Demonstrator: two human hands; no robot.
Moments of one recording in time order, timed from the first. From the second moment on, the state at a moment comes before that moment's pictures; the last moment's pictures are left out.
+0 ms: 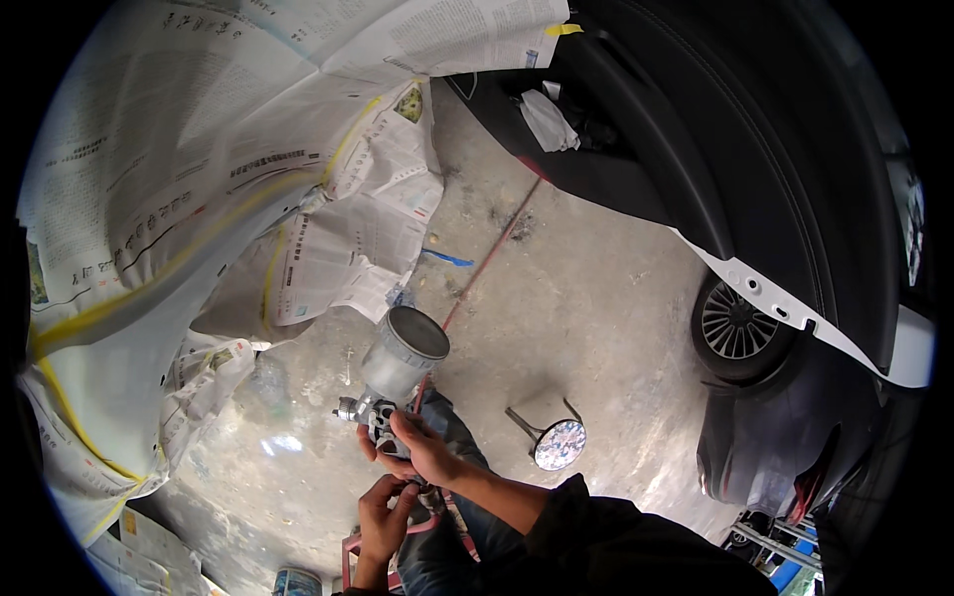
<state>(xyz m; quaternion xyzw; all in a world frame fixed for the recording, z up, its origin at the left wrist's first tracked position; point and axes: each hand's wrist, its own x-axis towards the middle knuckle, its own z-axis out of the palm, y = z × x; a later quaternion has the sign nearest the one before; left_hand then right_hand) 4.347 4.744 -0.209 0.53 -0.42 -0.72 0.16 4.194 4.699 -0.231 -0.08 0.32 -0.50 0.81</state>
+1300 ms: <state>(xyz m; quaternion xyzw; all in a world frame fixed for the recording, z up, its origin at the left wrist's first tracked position) 4.292 4.680 -0.207 0.58 -0.68 -0.43 0.12 4.184 4.729 -0.257 -0.20 0.58 -0.43 0.67</state>
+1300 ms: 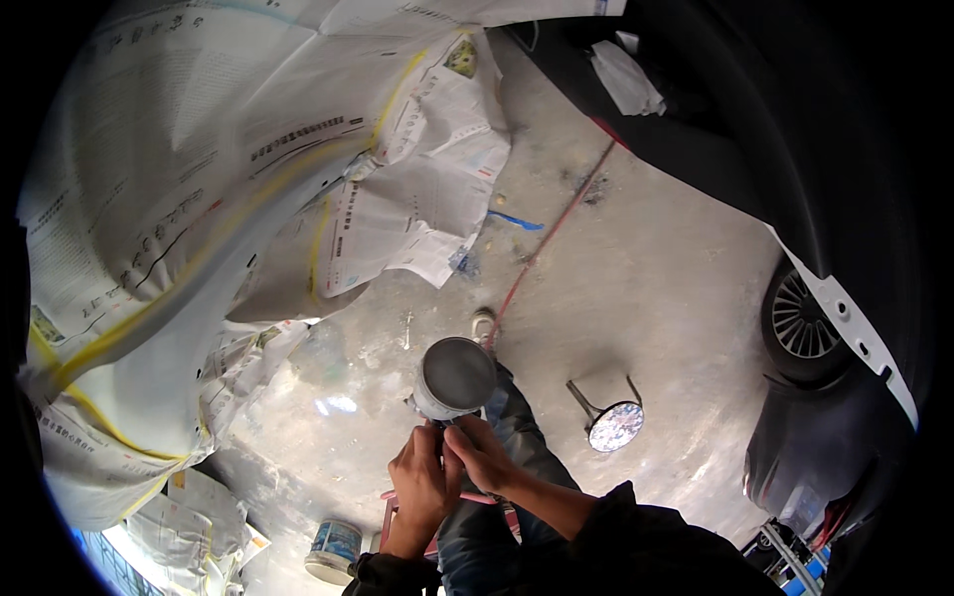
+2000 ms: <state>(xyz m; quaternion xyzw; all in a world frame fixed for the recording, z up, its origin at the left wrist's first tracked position) 4.314 4.718 -0.225 0.66 -0.52 -0.53 0.10 4.164 4.716 -0.255 -0.07 0.52 -0.42 0.74</state>
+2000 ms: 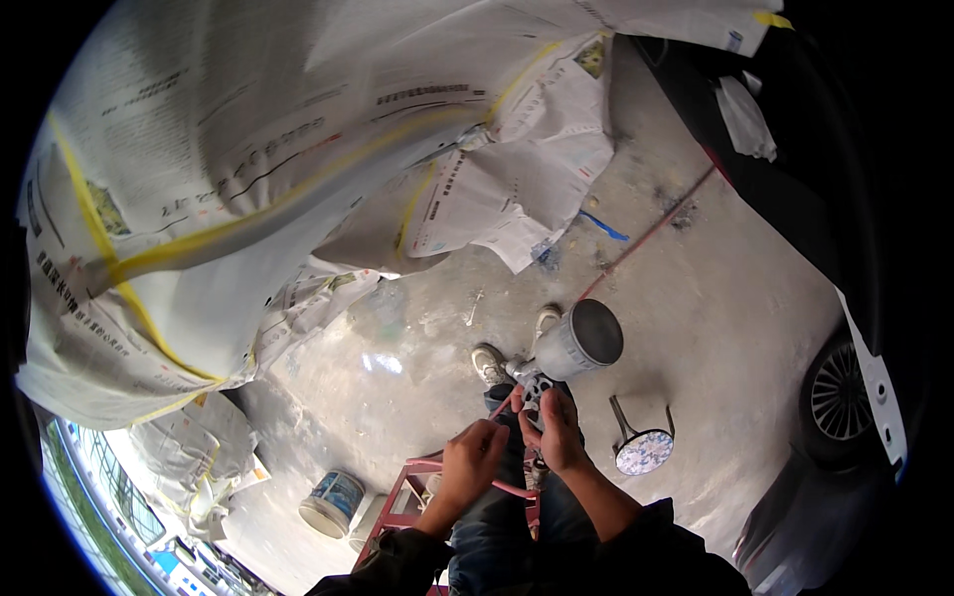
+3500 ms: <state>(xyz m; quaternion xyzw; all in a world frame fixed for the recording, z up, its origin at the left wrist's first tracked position) 4.496 5.059 -0.333 0.78 -0.39 -0.49 -0.02 4.329 4.679 -0.132 -0.38 0.48 -0.27 0.75</state>
